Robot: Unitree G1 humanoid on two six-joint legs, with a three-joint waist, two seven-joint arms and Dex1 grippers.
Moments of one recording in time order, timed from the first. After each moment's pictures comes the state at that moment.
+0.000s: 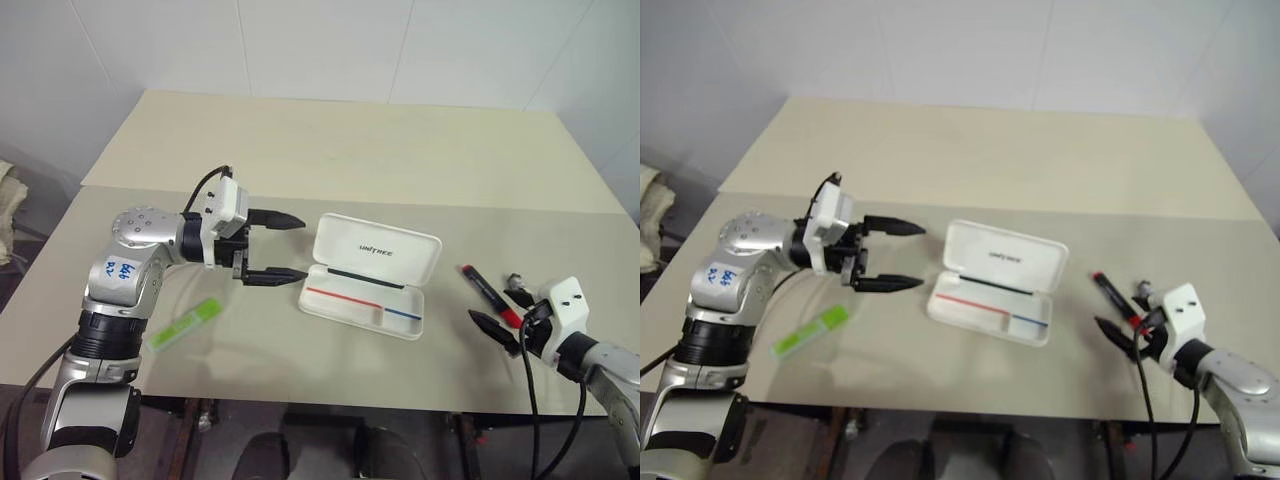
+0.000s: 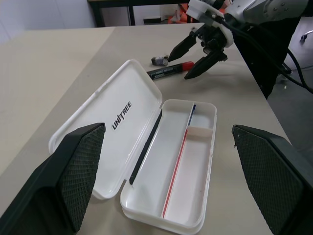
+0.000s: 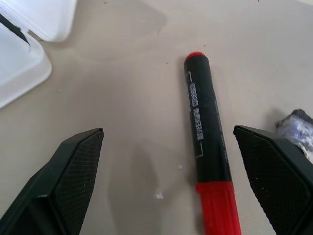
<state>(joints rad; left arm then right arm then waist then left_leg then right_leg) -0.66 0.62 -0.02 0.00 -0.41 0.37 -1.25 0.10 -0.70 -0.33 -0.11 0.41 0.37 0.69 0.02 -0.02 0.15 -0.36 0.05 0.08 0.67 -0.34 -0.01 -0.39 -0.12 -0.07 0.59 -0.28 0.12</state>
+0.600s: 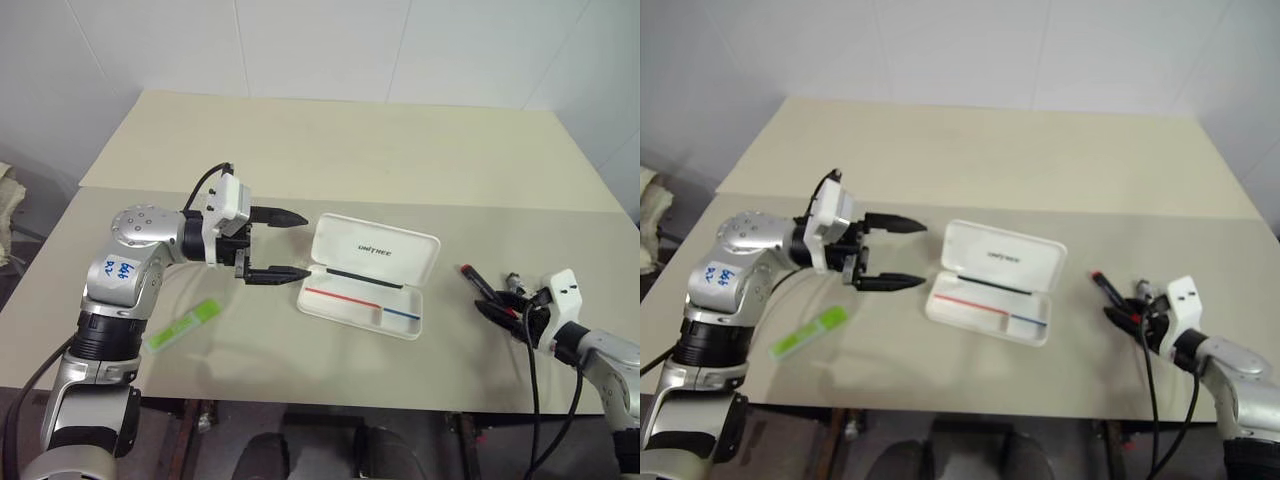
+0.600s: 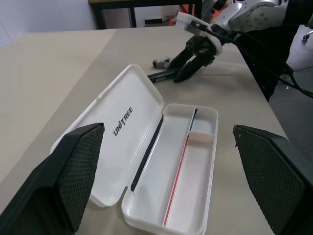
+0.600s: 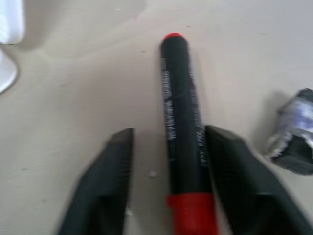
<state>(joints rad) -0.67 0.62 -0.02 -0.03 -0.42 0.40 -1.23 -0.06 -0.70 -0.30 0.13 0.42 0.38 0.82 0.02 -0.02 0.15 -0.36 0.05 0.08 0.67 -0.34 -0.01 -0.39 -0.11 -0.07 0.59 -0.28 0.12</state>
